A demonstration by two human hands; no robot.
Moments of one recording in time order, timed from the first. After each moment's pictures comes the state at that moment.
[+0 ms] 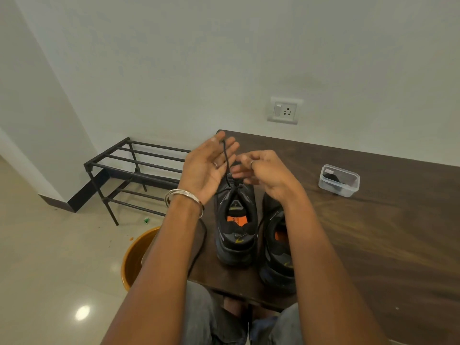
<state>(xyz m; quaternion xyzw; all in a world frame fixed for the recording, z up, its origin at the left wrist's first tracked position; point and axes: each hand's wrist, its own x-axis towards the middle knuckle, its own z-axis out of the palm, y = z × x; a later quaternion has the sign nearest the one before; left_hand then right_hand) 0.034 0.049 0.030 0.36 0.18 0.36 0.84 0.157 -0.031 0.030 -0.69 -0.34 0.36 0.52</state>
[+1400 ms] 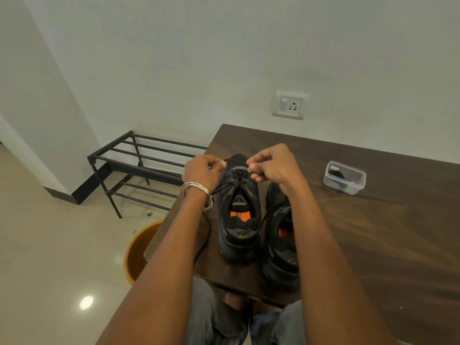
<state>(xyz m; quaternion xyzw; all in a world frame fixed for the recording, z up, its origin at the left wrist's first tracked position) 0.043 0.080 -0.024 0.76 0.47 0.32 0.31 0.171 -0.031 0.023 -0.78 -0.34 0.26 0.47</state>
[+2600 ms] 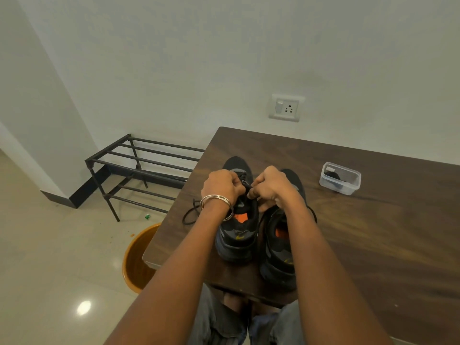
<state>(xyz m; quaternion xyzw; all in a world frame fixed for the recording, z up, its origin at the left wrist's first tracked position) 0.062 0.036 -0.018 0.84 0.45 0.16 0.26 0.168 -0.039 0.004 -0.84 -0.32 0.32 0.29</state>
